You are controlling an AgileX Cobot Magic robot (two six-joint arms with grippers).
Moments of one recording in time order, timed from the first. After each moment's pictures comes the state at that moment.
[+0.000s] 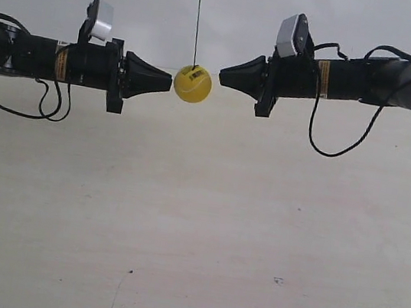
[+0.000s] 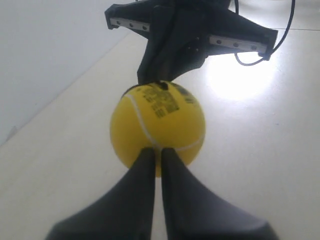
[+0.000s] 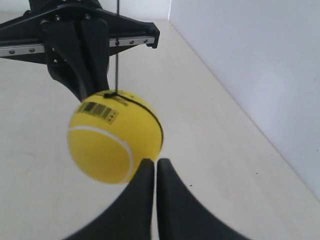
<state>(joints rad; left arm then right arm) -0.02 2.39 -1.62 1.55 -1.21 -0.88 0.15 2.51 -1.95 -1.60 -1.17 1.02</state>
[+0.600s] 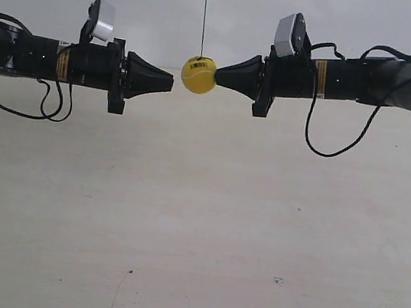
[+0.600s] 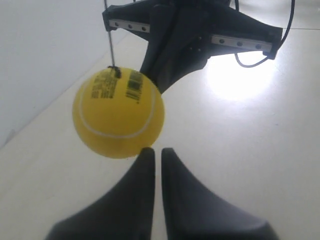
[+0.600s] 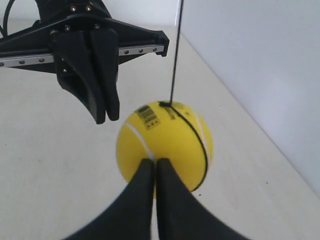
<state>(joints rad) -0.03 2.39 -1.62 1.55 -1.21 -0.87 0.16 2.51 -1.95 -1.59 -1.19 1.03</state>
